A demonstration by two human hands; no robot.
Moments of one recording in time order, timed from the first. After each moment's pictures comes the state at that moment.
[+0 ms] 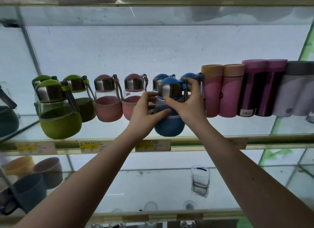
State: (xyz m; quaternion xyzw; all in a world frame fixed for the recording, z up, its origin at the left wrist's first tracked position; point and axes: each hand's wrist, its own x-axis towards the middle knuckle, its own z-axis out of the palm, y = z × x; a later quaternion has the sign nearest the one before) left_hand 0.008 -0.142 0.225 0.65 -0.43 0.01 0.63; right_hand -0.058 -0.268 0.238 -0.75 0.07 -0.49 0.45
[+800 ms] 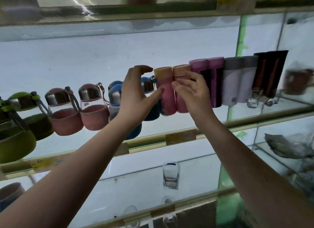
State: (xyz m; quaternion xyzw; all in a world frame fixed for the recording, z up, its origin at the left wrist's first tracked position) left_hand -0.070 -0.206 0.282 0.64 -0.52 0.24 0.51; right_hand -0.171 -0.319 0.262 -0.65 0.09 -0.52 0.55
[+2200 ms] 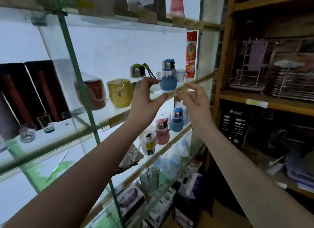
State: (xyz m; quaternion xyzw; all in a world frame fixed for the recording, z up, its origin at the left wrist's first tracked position) left_hand -0.550 -0.711 0.237 0.47 -0.67 -0.05 0.57; right_hand -0.691 -0.728 0.219 -0.57 0.31 -0.66 0.37
